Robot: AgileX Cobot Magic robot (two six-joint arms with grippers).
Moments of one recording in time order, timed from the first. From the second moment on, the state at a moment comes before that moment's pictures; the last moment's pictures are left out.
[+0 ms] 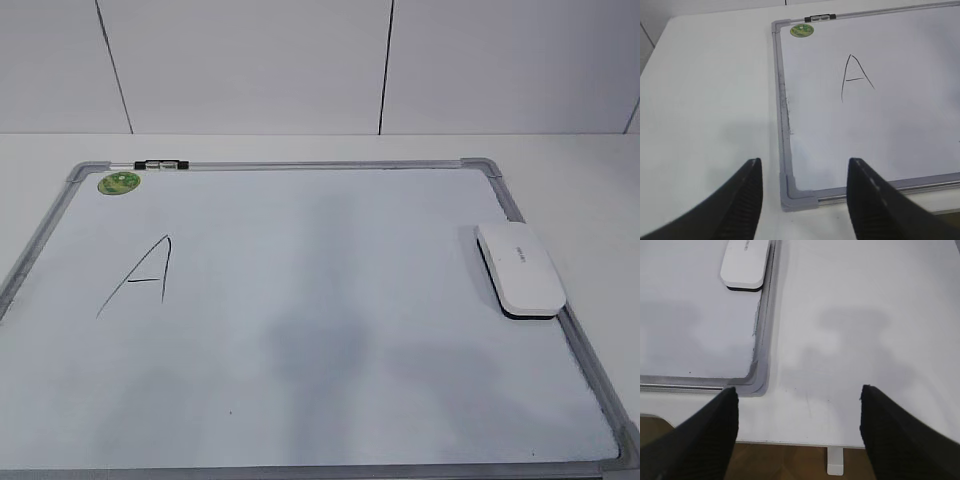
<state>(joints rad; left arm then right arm) 0.03 0.01 -0.53 -0.13 1.10 0.14 0.10 0.12 -0.49 -0.10 1.14 0.03</state>
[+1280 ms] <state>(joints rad) 0.03 0.01 -0.53 -0.13 1.10 0.14 -0.02 -0.02 -0.49 -0.13 1.14 0.03</state>
